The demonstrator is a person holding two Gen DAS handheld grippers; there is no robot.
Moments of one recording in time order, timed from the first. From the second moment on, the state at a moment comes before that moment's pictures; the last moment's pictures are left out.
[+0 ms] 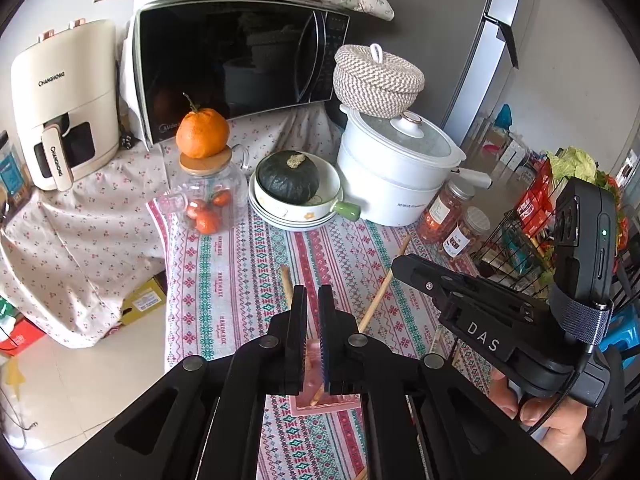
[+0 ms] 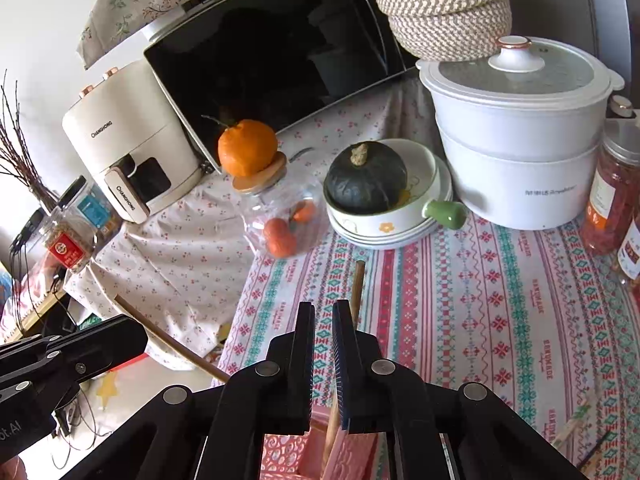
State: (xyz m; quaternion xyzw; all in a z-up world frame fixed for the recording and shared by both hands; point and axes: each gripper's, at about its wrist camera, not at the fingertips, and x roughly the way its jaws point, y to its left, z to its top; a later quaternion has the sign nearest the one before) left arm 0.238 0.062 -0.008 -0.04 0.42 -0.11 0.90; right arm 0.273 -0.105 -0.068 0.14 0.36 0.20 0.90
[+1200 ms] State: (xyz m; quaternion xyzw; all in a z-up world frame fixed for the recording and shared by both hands) left arm 0.119 0.015 -0.123 0.04 0.53 -0.13 0.84; right arm 0.155 -0.234 -0.140 0.08 0.49 0.08 0.87
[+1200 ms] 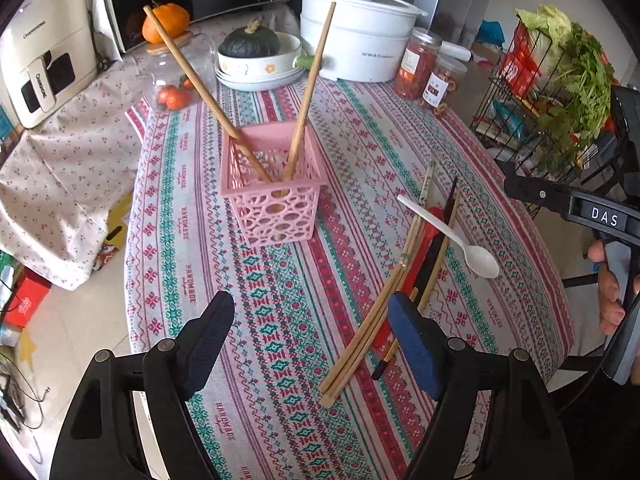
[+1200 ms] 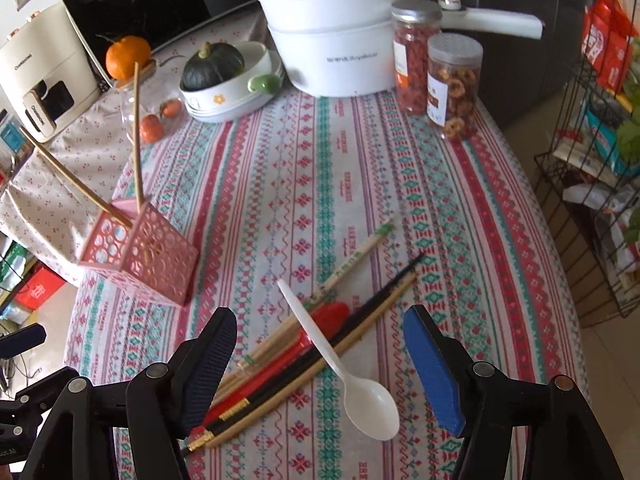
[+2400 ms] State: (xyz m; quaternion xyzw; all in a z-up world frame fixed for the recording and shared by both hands) left arm 0.240 -0.106 -0.216 -0.12 0.58 -0.11 0.80; right arm 0.178 -0.329 -0.193 0.14 0.55 0.00 0.82
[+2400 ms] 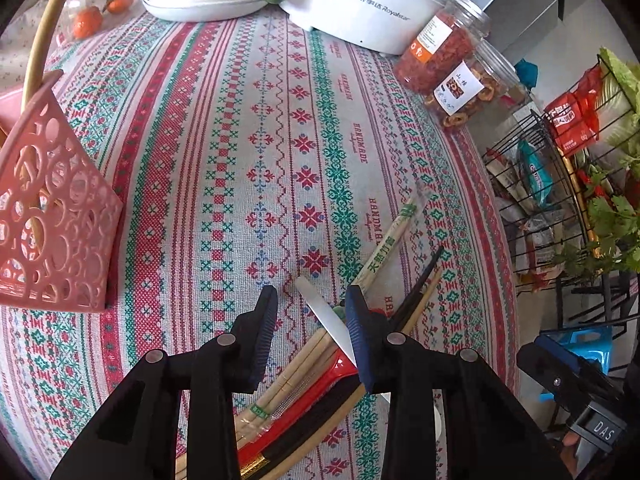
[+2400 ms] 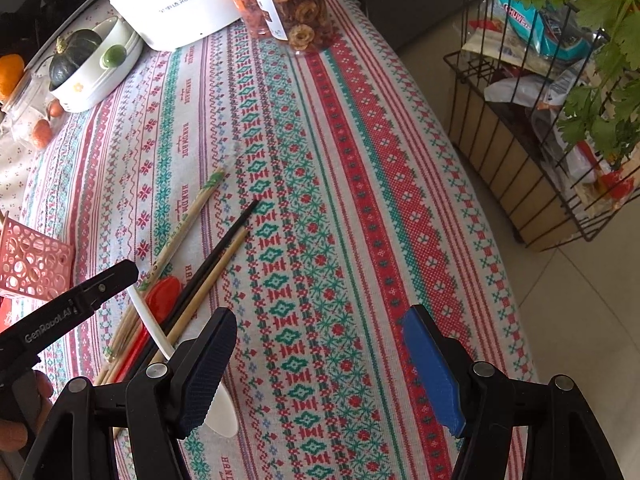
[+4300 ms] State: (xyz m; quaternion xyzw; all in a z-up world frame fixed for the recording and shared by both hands) left arm 0.102 0.040 -0.058 -0.08 0.40 -0.17 0.90; right arm 0.229 -0.244 -0.241 0.07 0.61 -0.05 0.79
